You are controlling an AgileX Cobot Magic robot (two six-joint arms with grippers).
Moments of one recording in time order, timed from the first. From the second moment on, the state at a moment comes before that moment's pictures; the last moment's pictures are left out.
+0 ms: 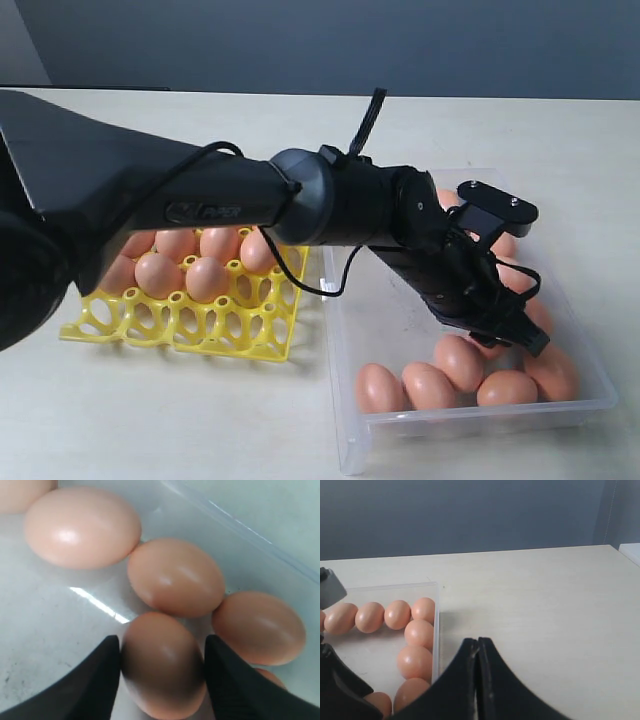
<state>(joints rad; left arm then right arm) -0.83 2.21 -1.55 -0.67 0.47 0.45 -0.03 0.00 0.00 0.04 0.31 0.03</state>
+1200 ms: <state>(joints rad) -0.66 1.68 -1.13 0.22 0.26 -0.24 -0.03 0.00 0.00 0.04 0.31 0.03</state>
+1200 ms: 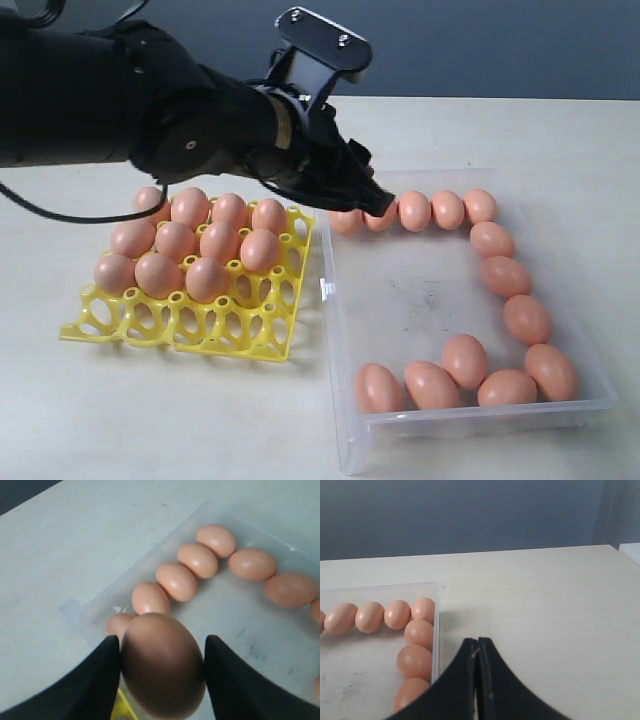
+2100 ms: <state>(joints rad) -0.55 1.60 -0.68 0.18 -0.04 -0.27 -0.03 0.00 0.00 0.04 0.31 0.03</state>
